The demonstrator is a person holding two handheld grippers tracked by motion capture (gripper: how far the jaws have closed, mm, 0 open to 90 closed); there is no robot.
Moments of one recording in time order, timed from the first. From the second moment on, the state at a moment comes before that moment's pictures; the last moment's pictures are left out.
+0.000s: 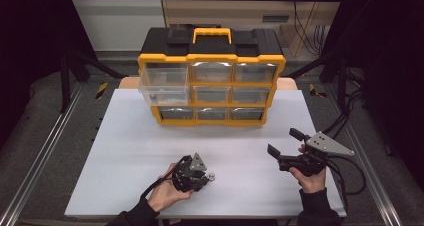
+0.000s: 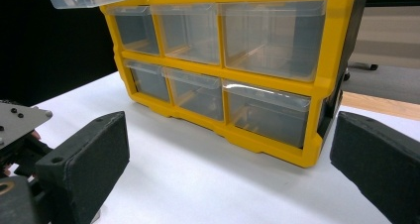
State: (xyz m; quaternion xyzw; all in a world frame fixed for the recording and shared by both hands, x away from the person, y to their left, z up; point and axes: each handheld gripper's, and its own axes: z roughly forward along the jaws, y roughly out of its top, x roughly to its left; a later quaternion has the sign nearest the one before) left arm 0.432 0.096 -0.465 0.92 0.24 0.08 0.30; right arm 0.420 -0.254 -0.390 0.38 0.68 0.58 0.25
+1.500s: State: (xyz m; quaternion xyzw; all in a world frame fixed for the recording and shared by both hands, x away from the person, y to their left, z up) left arm 0.419 0.132 -0.390 0.88 0.27 0.12 0.38; right arm 0.421 -0.253 -0.391 0.38 0.68 0.57 0.25
